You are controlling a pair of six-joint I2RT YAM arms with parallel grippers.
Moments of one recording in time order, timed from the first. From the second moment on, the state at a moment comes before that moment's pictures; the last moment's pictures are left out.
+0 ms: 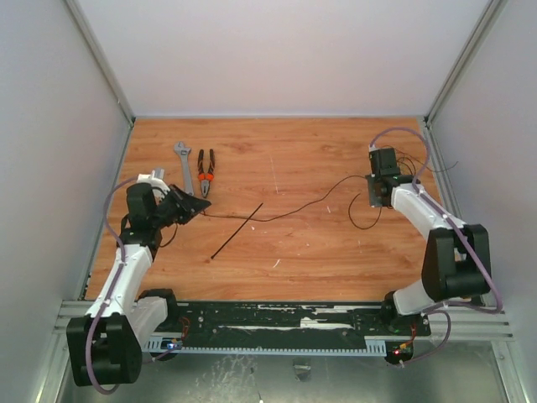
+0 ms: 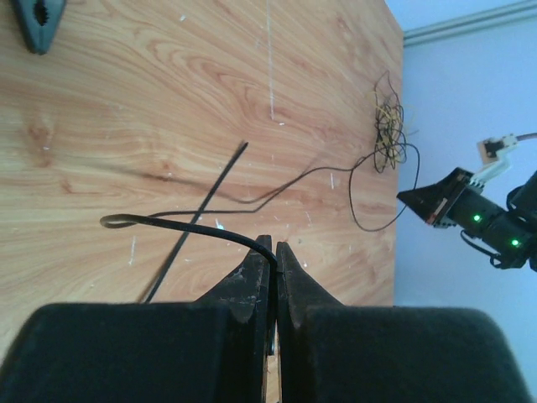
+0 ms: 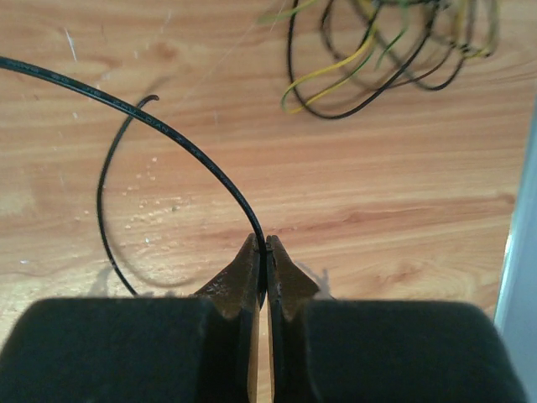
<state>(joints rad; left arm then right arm) 0.06 0.92 0.52 -0.06 0.57 -0.77 0.14 1.45 0.97 -0.46 0.31 0.03</state>
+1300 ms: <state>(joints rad) 0.17 1.08 0.30 0.15 0.38 -0.84 0.15 1.87 1.31 -0.67 0.18 -0.02</state>
